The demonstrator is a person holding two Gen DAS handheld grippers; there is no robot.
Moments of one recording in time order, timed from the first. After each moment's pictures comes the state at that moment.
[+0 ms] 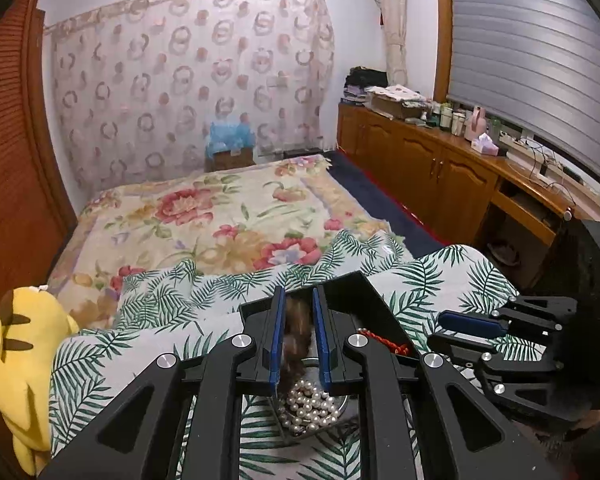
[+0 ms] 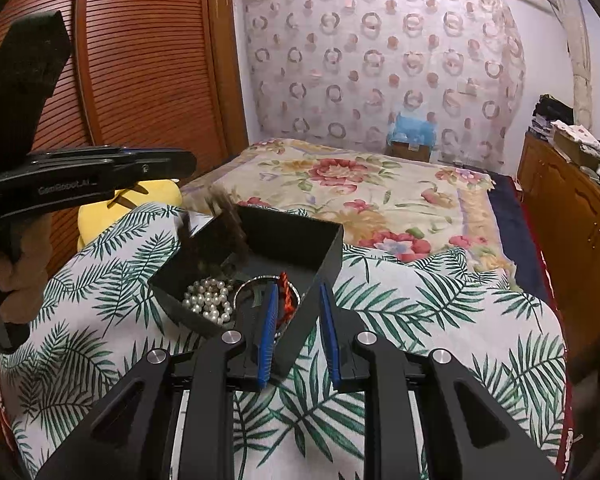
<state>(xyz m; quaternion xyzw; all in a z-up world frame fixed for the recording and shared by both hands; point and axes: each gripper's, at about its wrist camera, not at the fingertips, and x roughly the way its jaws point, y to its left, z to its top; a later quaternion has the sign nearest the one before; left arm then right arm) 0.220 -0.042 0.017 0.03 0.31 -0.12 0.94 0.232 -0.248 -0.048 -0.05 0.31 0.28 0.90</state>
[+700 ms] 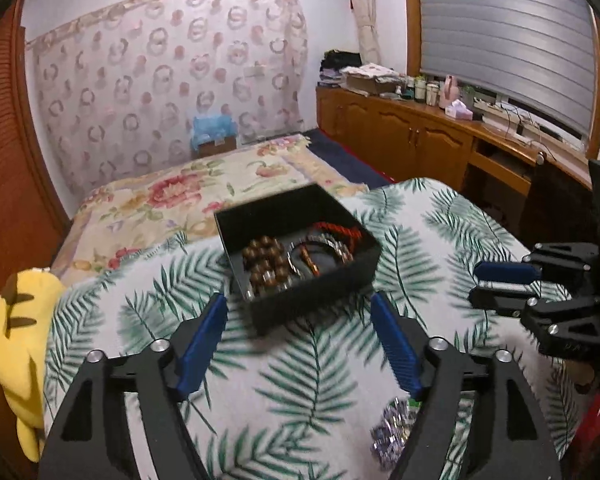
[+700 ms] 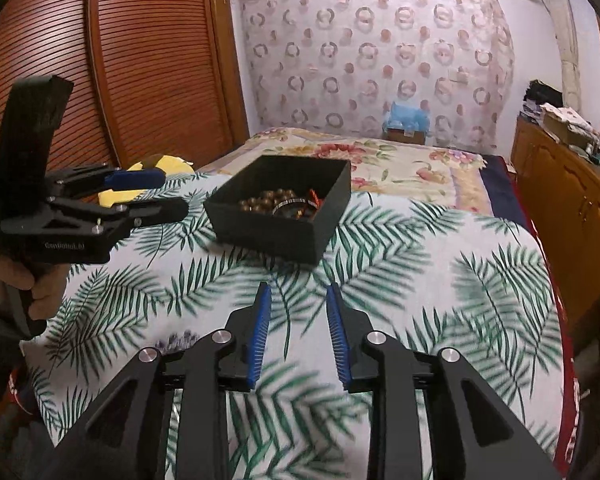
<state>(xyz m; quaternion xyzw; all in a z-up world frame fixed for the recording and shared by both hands) 0.129 -0.049 -0.026 0.07 0.33 -0.15 0.93 0.131 -0.281 -0.058 -0.04 0.33 0.28 0.90</state>
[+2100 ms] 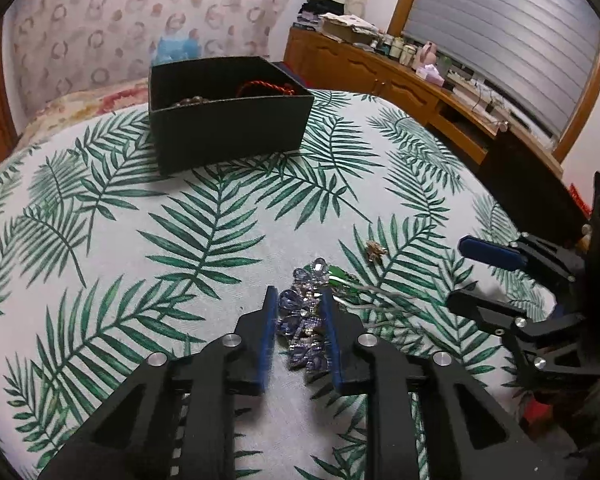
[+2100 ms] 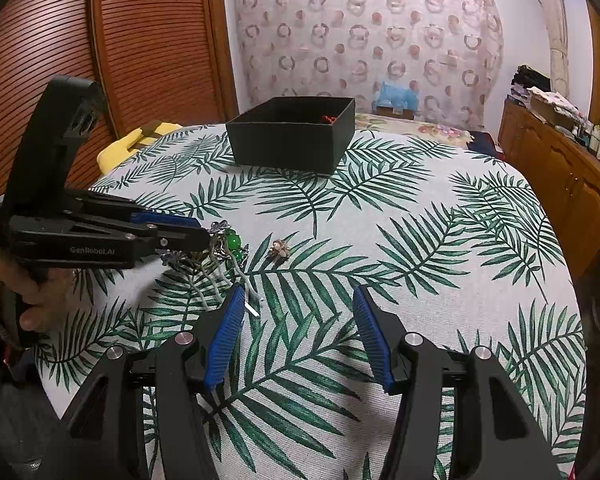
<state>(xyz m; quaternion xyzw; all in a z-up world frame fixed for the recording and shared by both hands) 0.081 -0.060 -0.094 -0.01 0.44 -0.22 0.87 0.061 -0.282 -0.104 -0.05 0.36 0.25 0.90</state>
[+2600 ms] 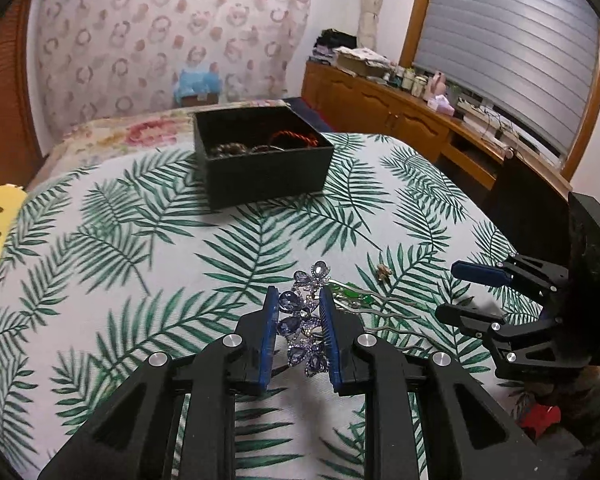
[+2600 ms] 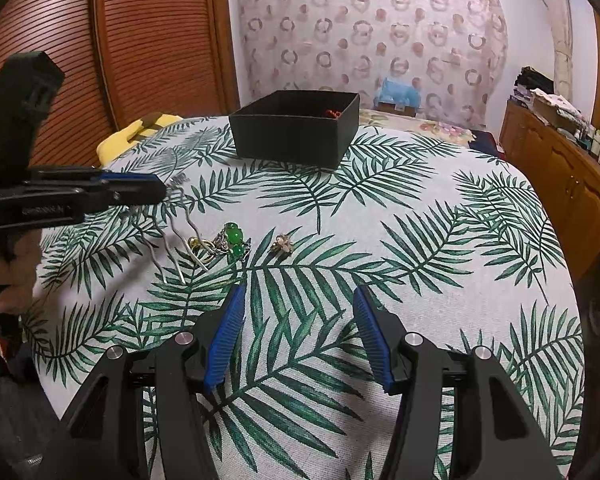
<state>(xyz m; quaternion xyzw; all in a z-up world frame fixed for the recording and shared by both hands) 0.056 -0.037 -0.062 -0.01 0.38 -0.18 0.91 0.062 -0.277 -0.105 -0.07 0.36 0.25 0.89</state>
